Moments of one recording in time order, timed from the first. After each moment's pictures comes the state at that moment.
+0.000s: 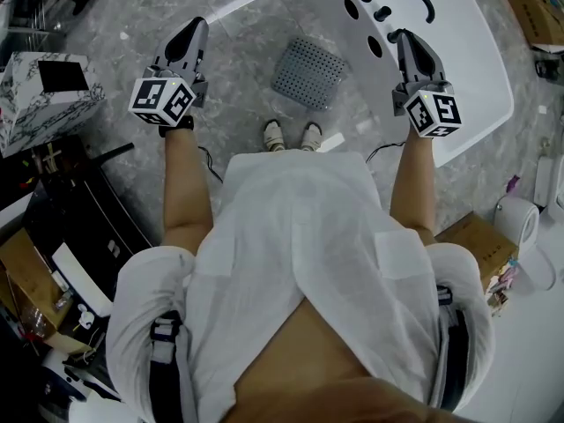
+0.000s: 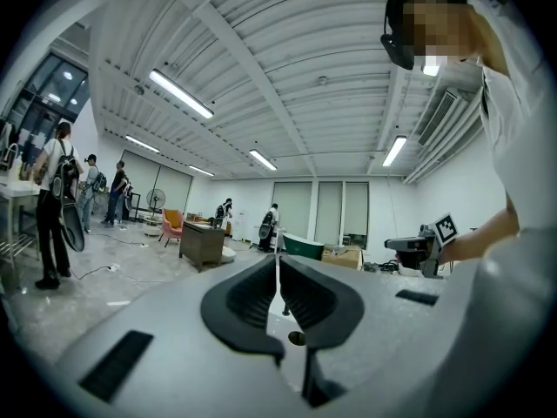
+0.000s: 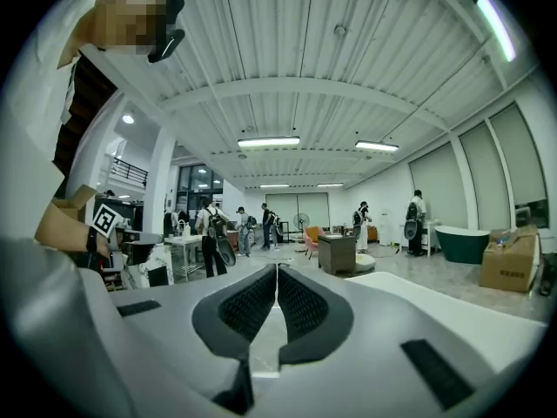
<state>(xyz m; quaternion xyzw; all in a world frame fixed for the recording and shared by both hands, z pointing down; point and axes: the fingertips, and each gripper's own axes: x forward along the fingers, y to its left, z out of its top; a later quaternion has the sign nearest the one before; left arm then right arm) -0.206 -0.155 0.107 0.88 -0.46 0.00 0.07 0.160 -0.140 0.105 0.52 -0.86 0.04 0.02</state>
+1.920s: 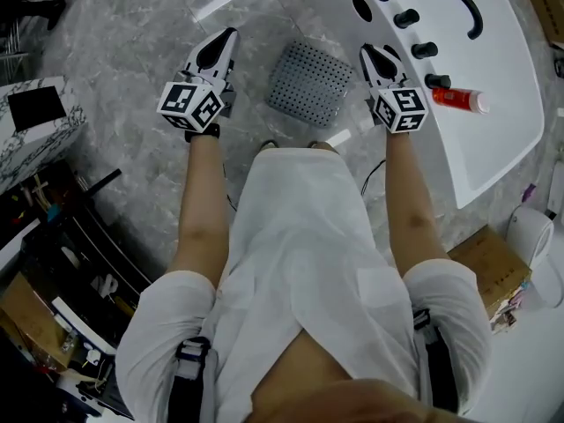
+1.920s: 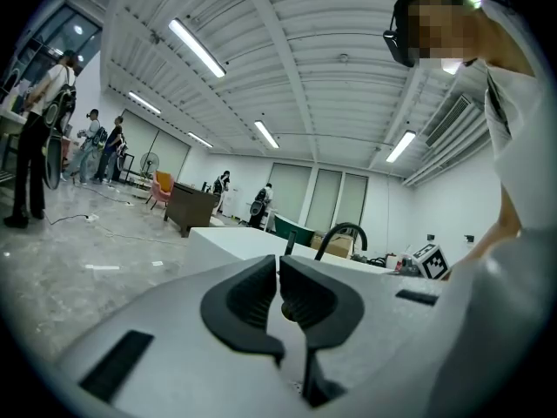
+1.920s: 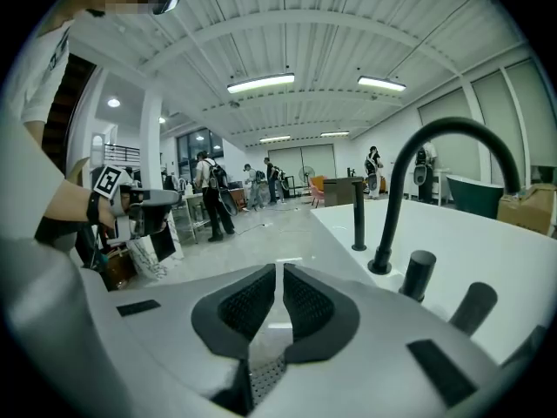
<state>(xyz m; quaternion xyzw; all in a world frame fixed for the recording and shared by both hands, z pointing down) -0.116 -0.285 0.380 0.89 -0.42 0.00 0.15 0.145 -0.261 0.455 0.47 -0.86 0.15 0.13</state>
